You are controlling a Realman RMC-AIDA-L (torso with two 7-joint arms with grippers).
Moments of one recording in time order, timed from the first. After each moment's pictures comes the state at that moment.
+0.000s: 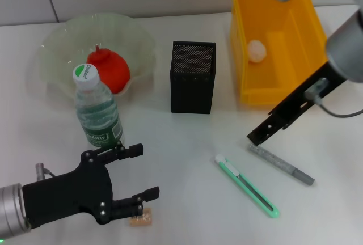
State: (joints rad) left arm -0.39 -2.06 0.95 0.35 1.69 1.66 -0.76; right arm 0.66 2.08 -1.33 -1.68 -2.56 -1.97 2.88
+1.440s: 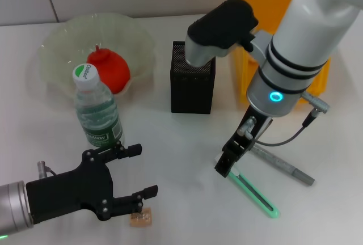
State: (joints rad) left arm -0.40 -2.06 0.96 0.35 1.70 1.59 -0.74; right arm 0.84 2.09 -1.64 -1.17 -2.57 -1.65 2.96
